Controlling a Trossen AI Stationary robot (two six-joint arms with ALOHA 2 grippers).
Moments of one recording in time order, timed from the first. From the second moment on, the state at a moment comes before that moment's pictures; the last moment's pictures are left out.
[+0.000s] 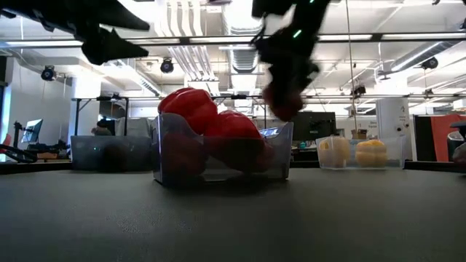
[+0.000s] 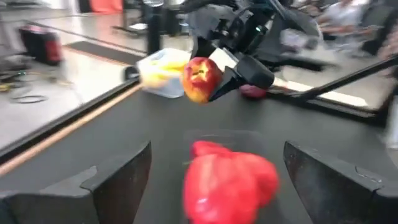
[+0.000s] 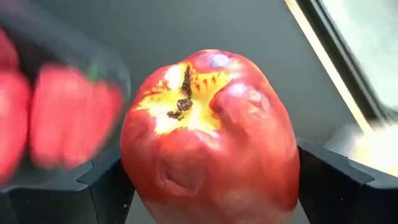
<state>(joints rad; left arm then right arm) -0.36 0.77 0.46 0.05 -0.67 -0.32 -0.08 1.73 1.43 -0.96 0.39 0.41</state>
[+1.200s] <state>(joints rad) -0.09 0.81 0.55 -0.03 -0.67 -0.30 -0.42 2.06 1.55 -0.62 0.02 -0.15</state>
